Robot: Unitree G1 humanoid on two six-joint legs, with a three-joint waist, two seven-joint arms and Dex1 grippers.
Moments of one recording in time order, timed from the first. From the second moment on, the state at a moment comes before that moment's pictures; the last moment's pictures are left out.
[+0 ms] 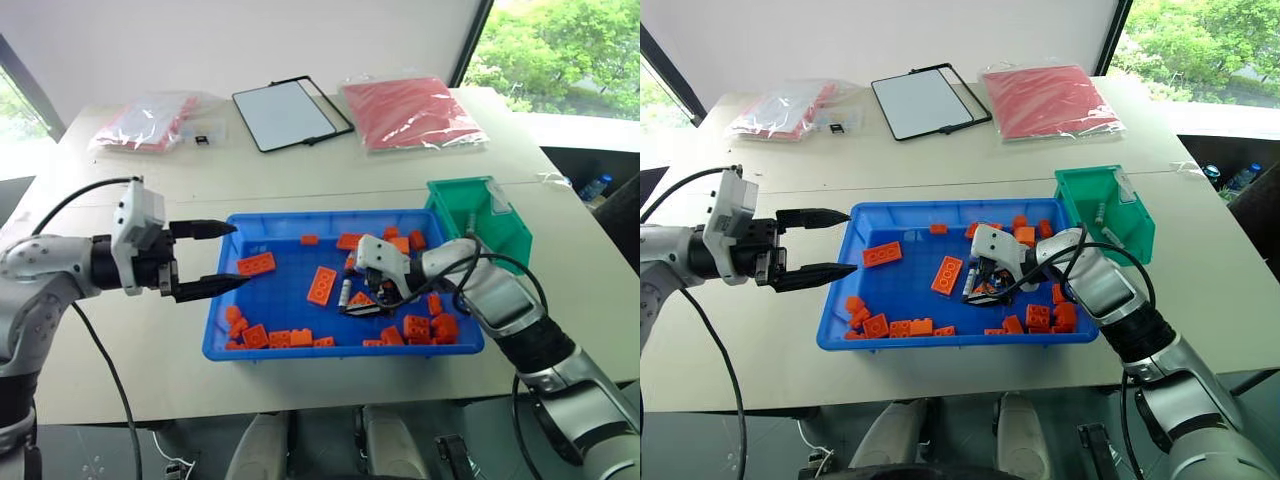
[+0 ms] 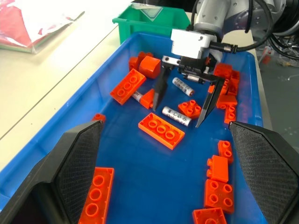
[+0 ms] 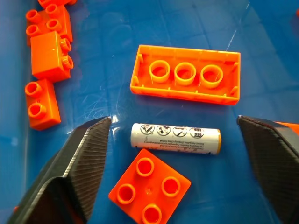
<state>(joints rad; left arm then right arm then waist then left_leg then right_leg) -0.27 0.93 0.24 -0.31 -0.73 0.58 -1.16 -0.60 -0.63 0.42 -0.08 0.15 0.64 1.09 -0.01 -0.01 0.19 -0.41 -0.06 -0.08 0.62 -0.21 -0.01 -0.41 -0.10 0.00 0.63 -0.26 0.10</state>
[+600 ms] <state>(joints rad) -0.32 0.92 0.20 -0.27 -0.70 0.56 -1.19 -0.62 -0.67 0.14 -0.24 0.27 0.85 0.97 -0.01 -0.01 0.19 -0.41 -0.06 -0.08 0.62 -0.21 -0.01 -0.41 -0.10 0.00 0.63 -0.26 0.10</state>
